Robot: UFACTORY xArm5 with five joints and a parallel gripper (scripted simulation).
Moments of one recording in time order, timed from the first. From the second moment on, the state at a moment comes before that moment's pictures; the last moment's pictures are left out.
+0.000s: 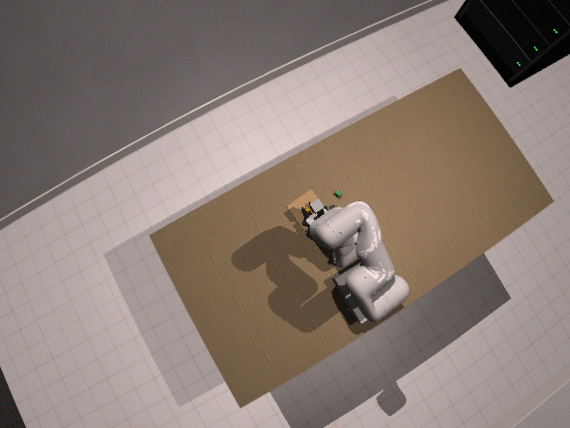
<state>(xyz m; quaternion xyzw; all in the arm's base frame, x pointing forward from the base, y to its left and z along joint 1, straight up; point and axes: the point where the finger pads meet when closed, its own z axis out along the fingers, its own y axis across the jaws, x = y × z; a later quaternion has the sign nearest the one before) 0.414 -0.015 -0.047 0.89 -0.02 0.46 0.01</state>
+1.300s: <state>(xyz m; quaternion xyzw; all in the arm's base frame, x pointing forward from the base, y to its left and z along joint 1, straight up) 0.374 -0.014 -0.019 0.89 -0.02 0.46 0.01</state>
